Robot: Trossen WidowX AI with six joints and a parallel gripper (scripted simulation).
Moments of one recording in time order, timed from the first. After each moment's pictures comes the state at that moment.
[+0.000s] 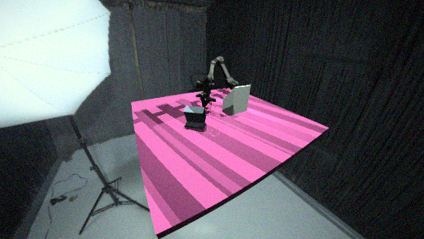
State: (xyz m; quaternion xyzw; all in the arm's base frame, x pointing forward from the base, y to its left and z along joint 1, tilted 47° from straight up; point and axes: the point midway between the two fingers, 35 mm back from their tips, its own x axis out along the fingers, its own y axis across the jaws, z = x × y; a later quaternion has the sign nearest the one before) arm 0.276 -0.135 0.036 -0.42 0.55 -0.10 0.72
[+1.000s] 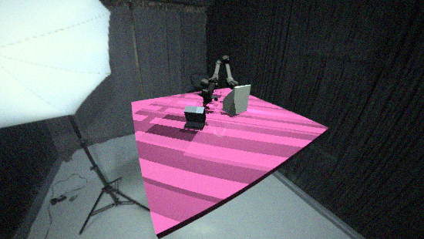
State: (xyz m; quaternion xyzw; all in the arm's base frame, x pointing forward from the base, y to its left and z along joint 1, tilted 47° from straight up) arm 0.260 -0.132 0.046 -0.43 0.45 -0.04 0.78
